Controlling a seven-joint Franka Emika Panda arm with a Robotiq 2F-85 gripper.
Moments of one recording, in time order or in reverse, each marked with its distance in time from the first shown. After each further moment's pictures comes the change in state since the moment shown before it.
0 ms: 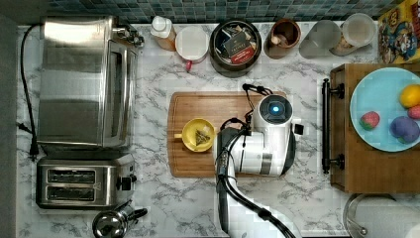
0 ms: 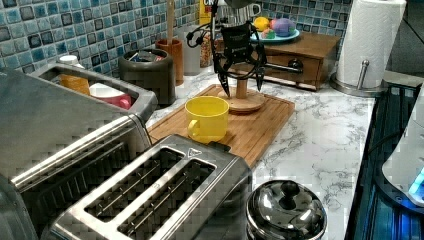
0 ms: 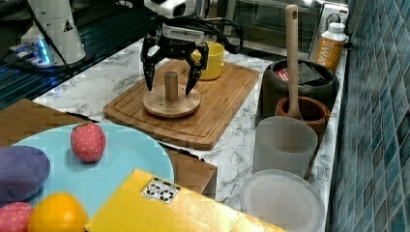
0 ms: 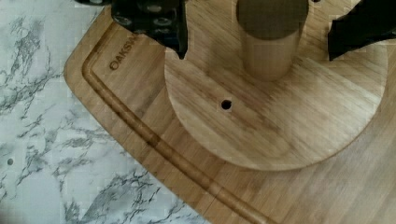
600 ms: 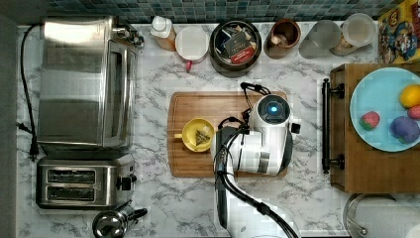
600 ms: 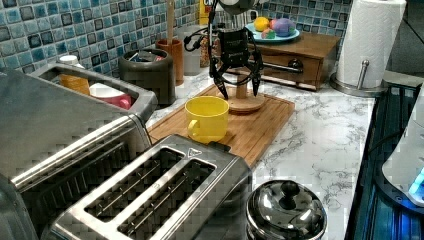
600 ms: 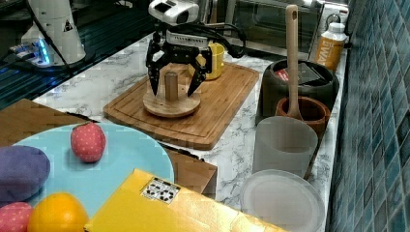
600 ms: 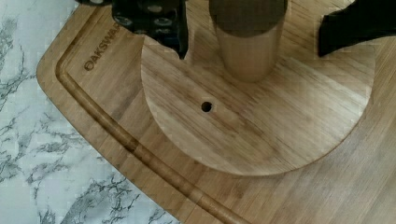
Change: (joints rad) arm 0.000 0.021 0.007 0.000 0.029 0.043 0.000
